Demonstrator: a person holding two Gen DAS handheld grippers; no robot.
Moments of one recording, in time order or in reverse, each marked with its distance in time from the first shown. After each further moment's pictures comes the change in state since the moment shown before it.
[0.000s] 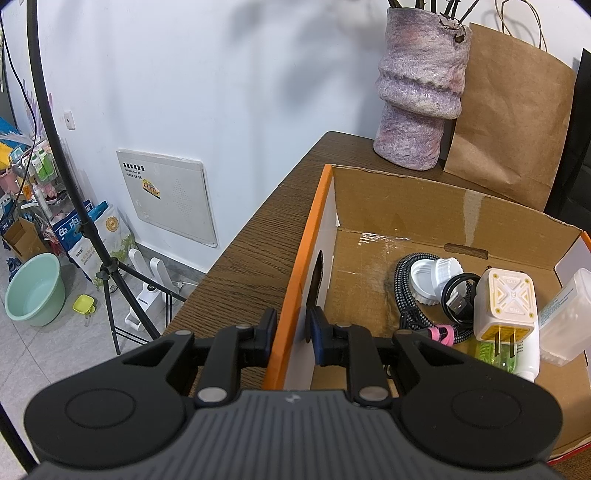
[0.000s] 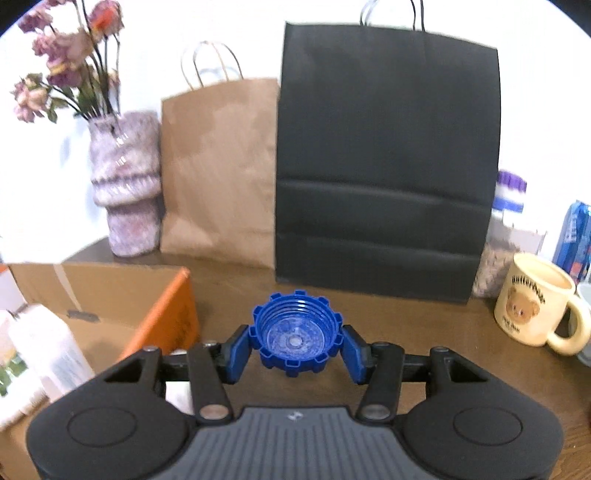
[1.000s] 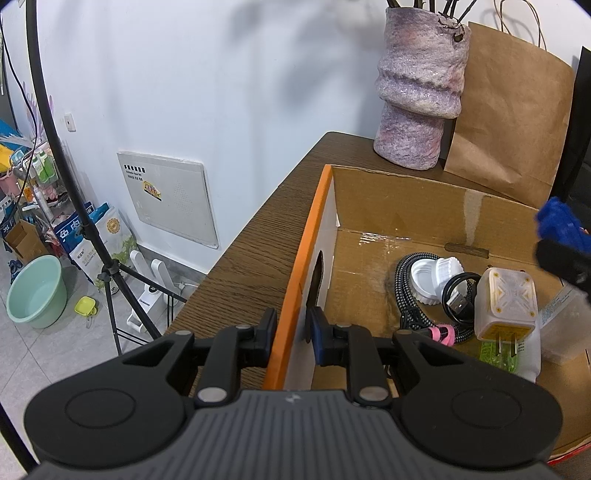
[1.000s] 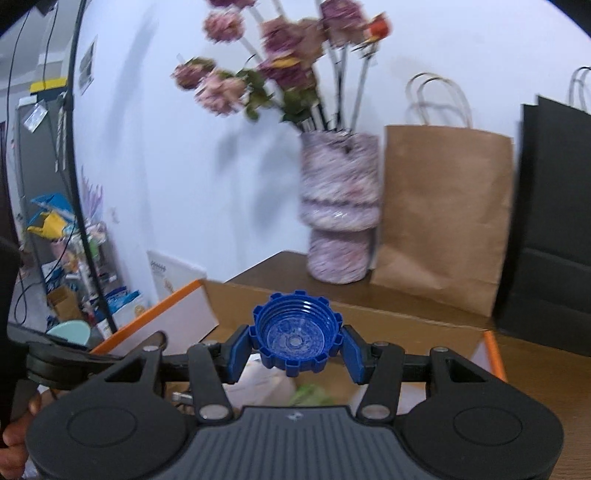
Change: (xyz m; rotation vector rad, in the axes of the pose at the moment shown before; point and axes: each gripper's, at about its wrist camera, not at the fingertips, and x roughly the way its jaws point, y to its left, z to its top) left arm 0.000 -0.001 0.000 0.002 -0.001 0.002; right arm -0.031 0.200 0.028 -0.142 -0.009 0.347
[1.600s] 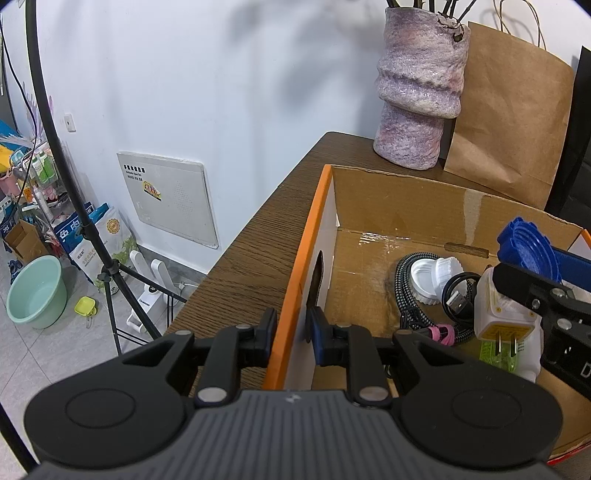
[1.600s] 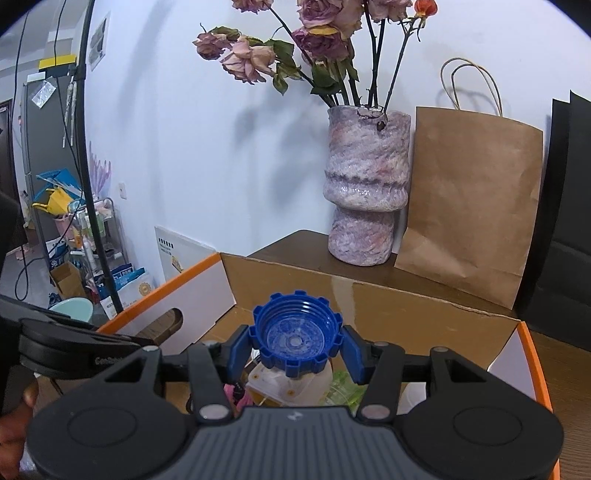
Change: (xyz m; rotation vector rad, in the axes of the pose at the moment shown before) left arm 0.000 -0.001 0.000 0.001 -0.001 0.001; right arm 0.018 0.023 -0.007 -0.037 0.055 0.009
